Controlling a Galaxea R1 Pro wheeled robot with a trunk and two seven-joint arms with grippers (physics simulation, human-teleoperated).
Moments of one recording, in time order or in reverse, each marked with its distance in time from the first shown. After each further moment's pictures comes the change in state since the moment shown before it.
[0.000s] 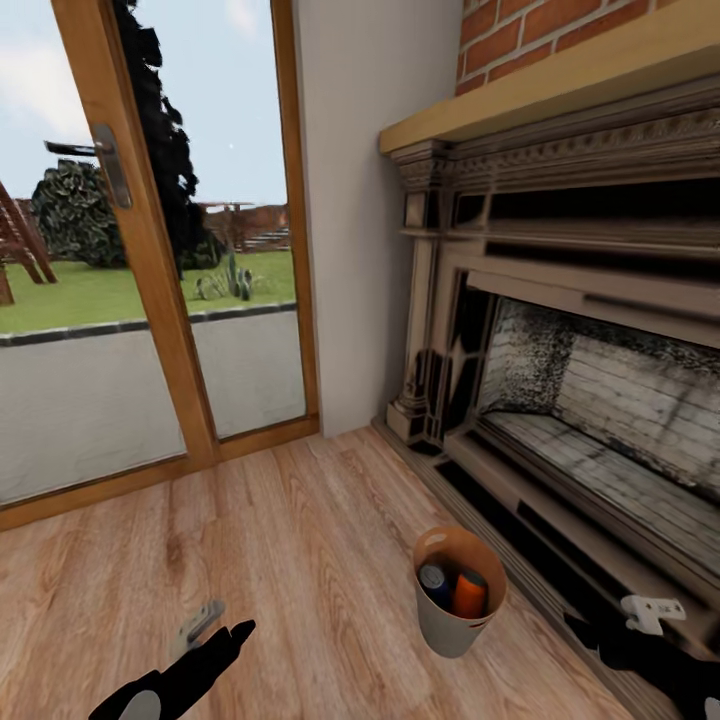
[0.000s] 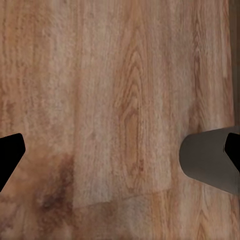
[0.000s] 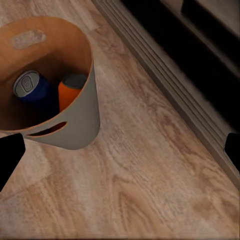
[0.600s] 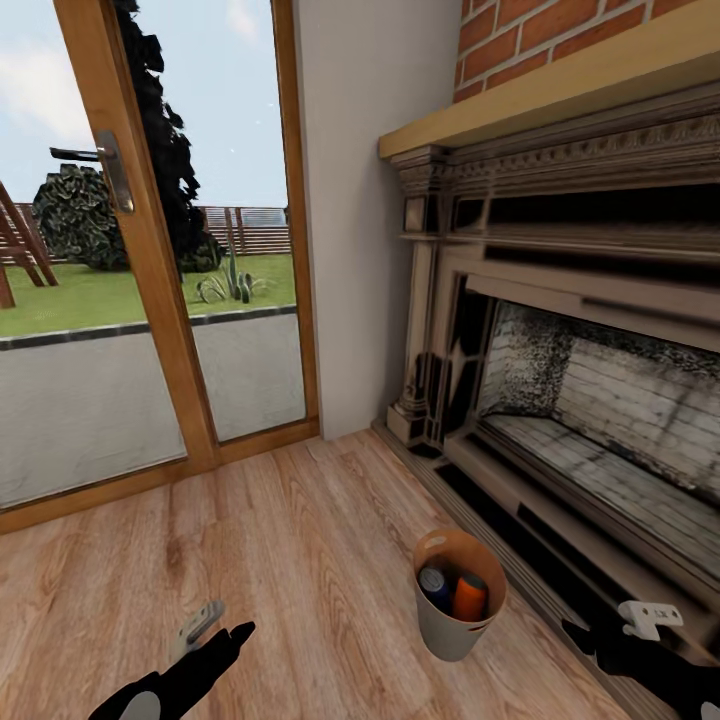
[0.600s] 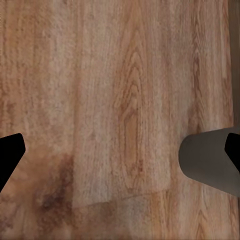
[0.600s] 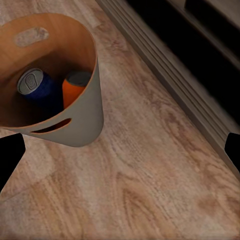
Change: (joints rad) left arm -0.001 0.000 0.002 0.011 0.001 0.000 -0.002; right arm 0.004 0.013 0.003 0.009 0.000 0.004 0.000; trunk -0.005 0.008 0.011
